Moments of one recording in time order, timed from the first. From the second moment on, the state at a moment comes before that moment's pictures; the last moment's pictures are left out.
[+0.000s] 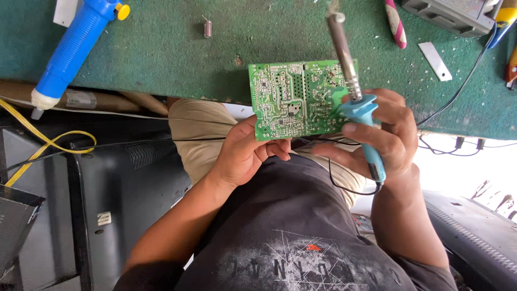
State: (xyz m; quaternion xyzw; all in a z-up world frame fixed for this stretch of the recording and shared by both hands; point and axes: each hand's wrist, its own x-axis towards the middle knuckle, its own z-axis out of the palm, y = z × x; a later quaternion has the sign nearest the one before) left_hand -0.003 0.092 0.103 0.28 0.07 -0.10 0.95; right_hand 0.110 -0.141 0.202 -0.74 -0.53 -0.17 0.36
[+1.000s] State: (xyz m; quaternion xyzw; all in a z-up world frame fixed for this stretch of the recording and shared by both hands) left_hand 0.061 0.065 0.225 0.77 -0.04 0.34 0.55; right_hand 0.108 -0.112 0.209 -0.67 -0.33 -0.24 0.62
